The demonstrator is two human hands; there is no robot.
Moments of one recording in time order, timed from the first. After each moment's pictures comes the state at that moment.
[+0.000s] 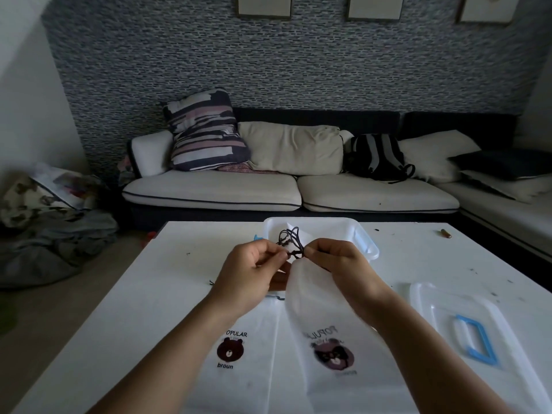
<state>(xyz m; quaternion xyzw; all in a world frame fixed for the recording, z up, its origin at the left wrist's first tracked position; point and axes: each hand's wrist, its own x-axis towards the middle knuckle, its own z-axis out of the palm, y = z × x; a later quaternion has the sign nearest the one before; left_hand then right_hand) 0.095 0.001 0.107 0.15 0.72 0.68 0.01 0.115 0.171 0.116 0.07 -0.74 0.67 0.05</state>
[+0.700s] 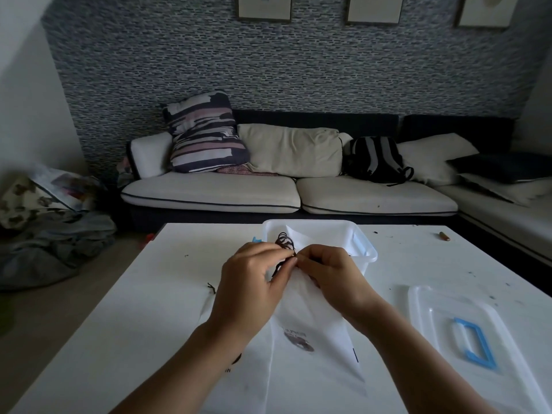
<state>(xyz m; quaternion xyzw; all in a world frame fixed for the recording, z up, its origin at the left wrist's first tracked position) 0.096 0.004 0.093 0.29 0.78 0.37 -0.41 0.109 0.166 0.106 0.07 -0.79 0.61 0.08</state>
